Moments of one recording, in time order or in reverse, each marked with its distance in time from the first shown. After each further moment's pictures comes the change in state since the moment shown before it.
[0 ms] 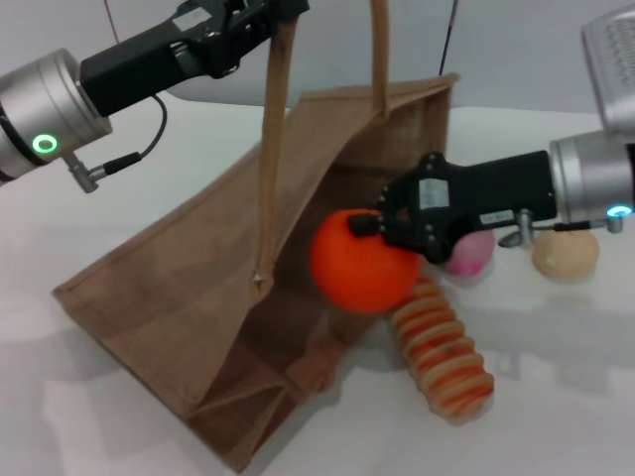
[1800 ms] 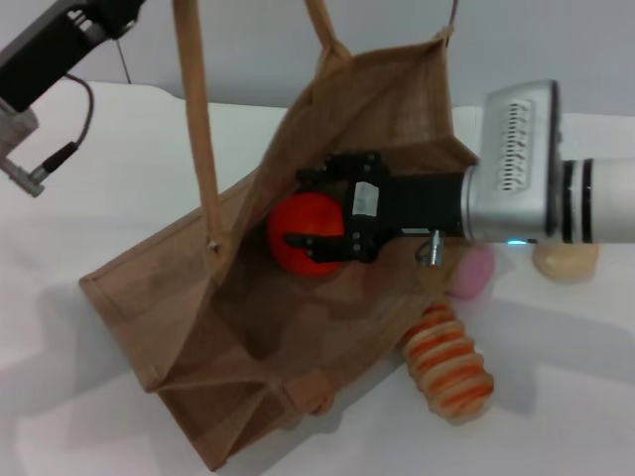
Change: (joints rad) left arm 0.081 -0.022 -0.171 -0.007 -0.098 -0.105 0.013; right arm 0.065 0.004 0.151 0.385 0.064 0.386 -0.580
